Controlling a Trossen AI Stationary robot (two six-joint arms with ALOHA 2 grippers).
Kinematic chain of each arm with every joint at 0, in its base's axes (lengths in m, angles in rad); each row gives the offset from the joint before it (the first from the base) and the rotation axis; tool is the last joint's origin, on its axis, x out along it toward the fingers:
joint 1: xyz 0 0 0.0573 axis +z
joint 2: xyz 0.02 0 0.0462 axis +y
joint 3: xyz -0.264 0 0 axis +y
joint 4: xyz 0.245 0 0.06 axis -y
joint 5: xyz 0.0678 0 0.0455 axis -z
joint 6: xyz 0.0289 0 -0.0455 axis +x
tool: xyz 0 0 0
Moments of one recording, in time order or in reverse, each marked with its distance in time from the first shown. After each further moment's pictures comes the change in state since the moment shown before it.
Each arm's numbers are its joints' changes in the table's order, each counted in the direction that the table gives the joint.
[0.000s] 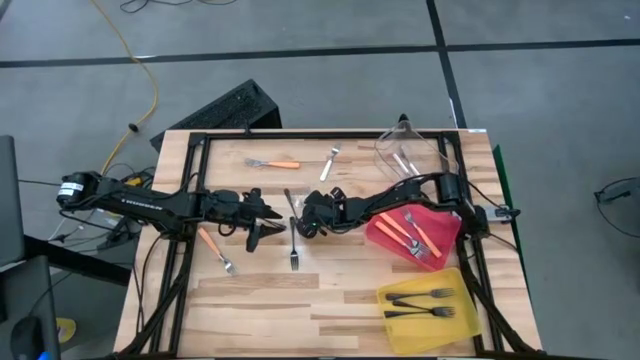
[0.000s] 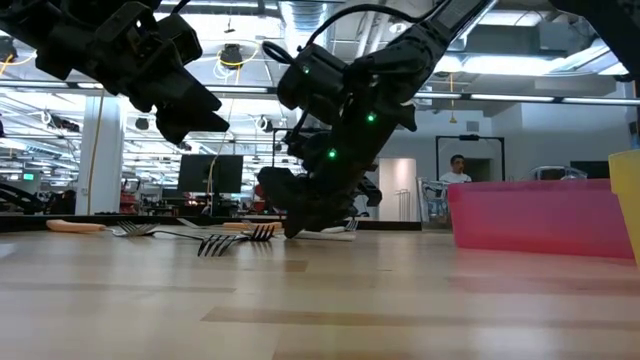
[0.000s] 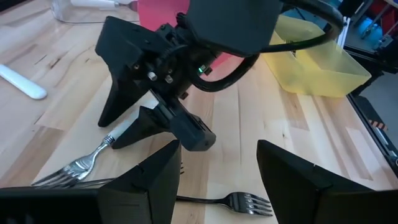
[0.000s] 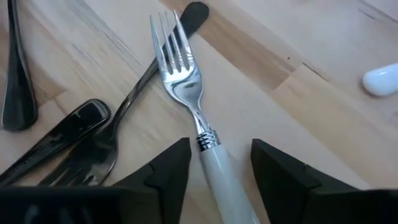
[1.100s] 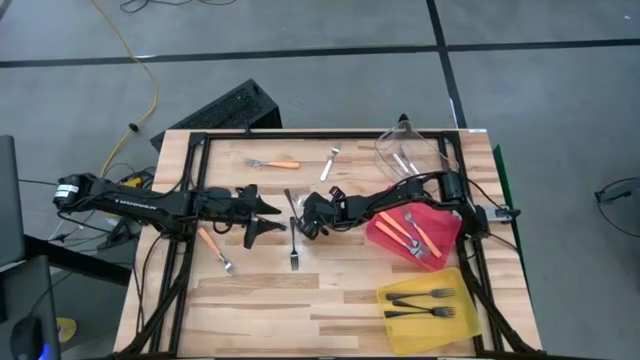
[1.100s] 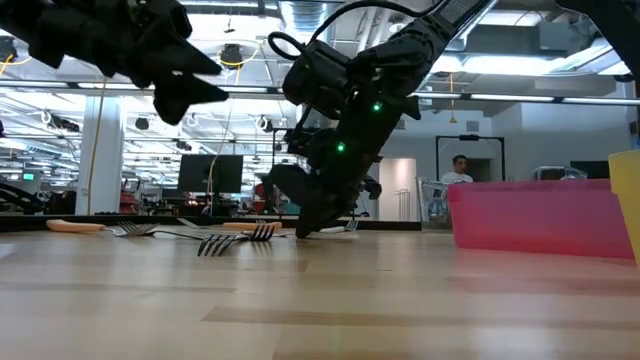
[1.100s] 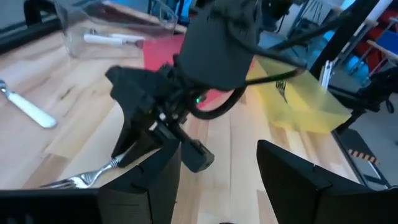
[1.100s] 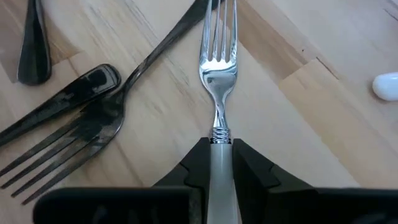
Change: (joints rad) left arm 0.000 -0.106 0.000 0.014 -0.033 -0.046; right arm -0.015 -0.046 0.008 -0.027 -0.098 -0.121
